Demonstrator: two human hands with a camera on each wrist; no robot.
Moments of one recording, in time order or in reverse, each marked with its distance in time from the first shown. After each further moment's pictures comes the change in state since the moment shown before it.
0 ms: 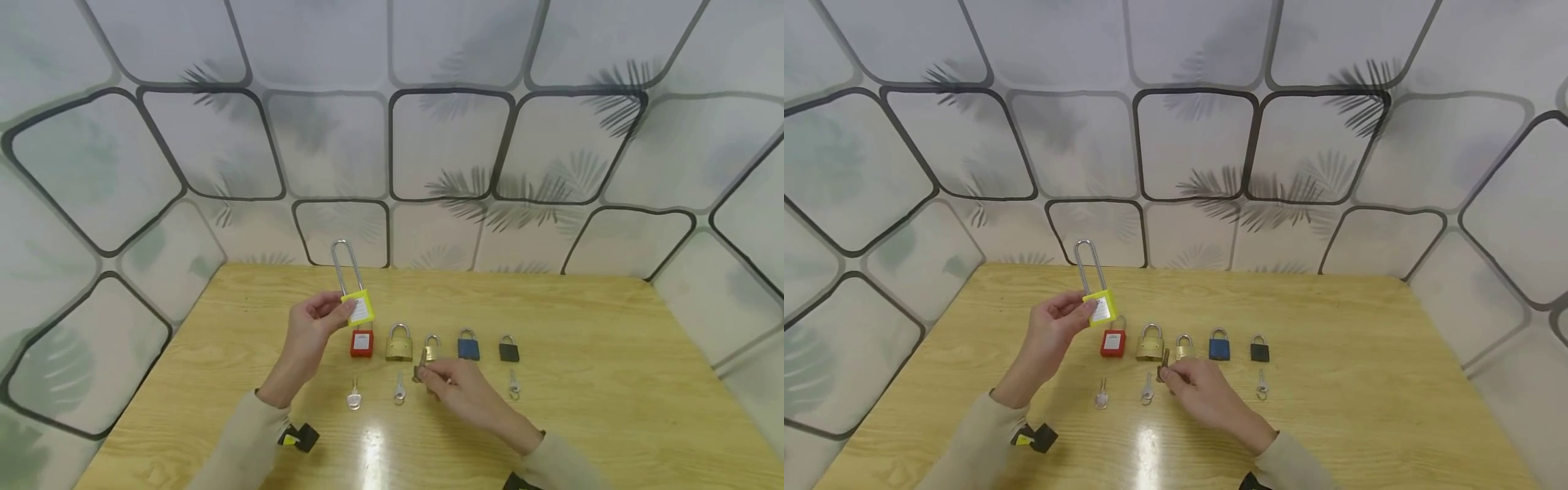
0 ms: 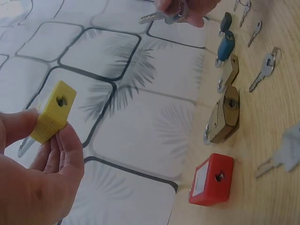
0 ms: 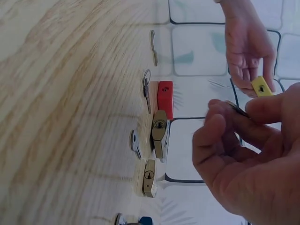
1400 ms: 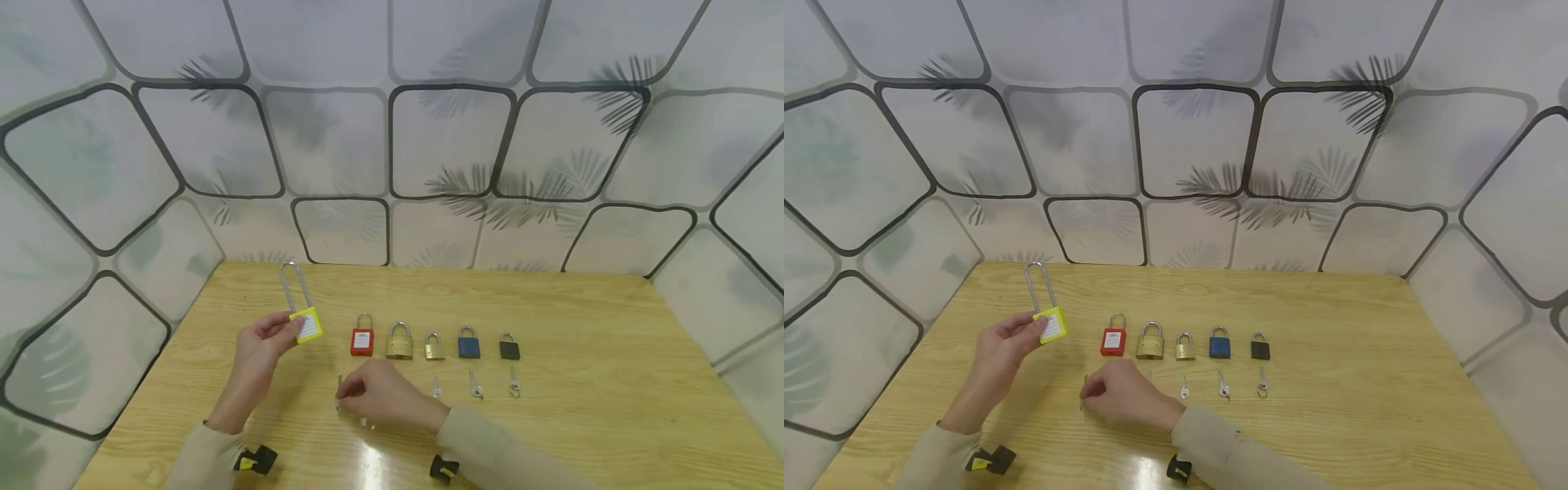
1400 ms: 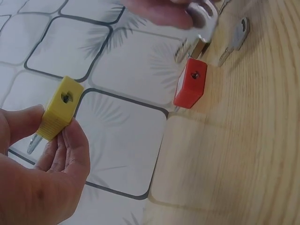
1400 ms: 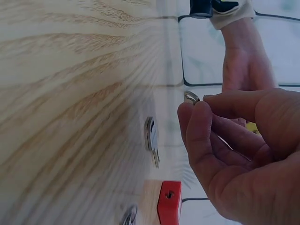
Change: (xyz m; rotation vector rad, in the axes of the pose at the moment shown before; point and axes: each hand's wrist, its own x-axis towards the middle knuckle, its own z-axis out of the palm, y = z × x) left_hand -0.018 -0.018 -0.071 0.116 0.121 -0.140; right_hand 0.063 -0.047 0.078 -0.002 -0.234 -0.023
